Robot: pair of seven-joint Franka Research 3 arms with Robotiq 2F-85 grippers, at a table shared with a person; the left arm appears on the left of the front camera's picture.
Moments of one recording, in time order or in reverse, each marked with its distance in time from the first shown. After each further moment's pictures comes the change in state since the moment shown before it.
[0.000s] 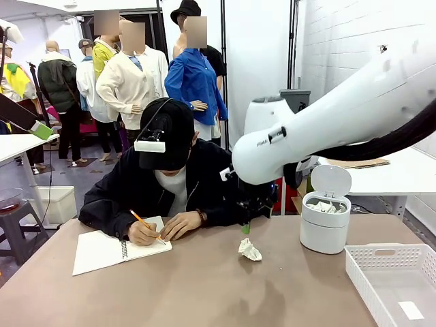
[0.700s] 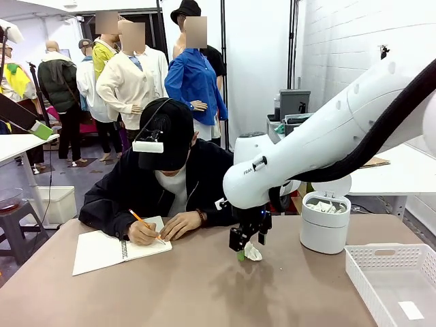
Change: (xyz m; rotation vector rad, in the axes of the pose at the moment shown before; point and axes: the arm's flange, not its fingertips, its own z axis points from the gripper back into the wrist) left arm 0.000 0.000 0.000 0.000 0.000 0.000; right arm 0.018 0.007 -0.089 0.057 0.129 0.004
